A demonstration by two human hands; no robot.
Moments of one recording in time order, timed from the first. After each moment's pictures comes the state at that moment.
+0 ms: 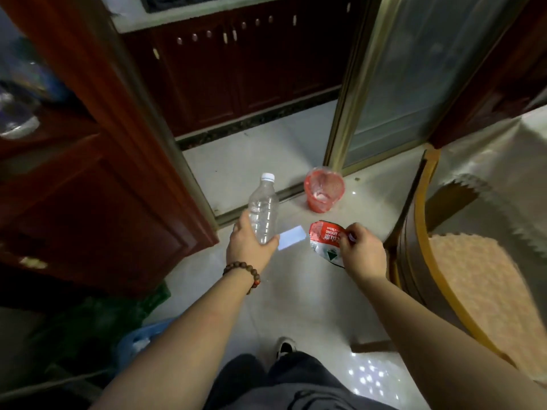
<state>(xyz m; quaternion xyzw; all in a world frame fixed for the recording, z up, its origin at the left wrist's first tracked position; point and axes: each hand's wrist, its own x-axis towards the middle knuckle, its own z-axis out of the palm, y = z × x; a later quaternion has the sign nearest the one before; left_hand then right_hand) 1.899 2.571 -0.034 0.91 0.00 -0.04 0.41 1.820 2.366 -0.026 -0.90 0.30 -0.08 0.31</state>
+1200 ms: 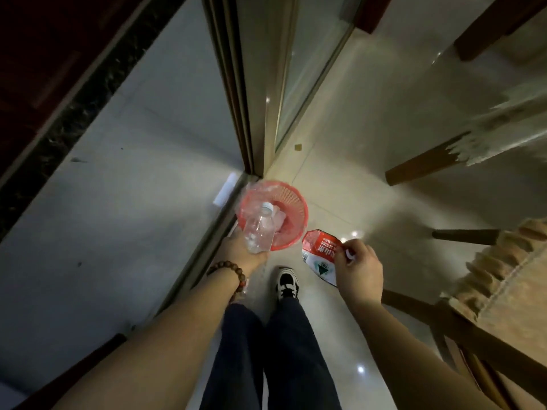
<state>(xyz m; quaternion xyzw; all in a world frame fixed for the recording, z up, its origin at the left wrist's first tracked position) 2.430 2.216 -0.336 0.85 -0.19 -0.47 0.15 2.235 2.118 -0.306 -0.68 0.65 -0.05 0.33</state>
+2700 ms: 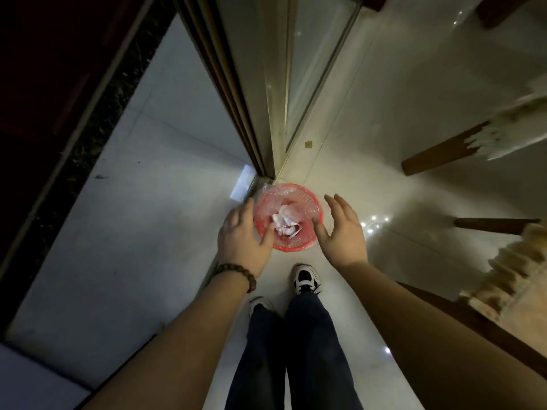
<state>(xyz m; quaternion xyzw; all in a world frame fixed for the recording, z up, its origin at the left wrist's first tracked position) 2.465 2.180 -0.288 0.89 -0.32 -0.30 0.16 2.308 2.071 -0.315 -0.77 0.53 -0.01 0.36</state>
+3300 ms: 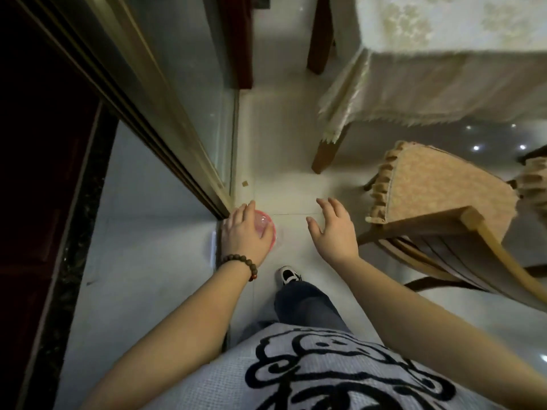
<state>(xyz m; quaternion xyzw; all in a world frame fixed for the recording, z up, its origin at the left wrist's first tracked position) 2.374 2.201 -0.096 0.78 -0.56 -0.26 0.12 2.187 2.177 -0.089 -0.66 0.68 -0.14 0.28</state>
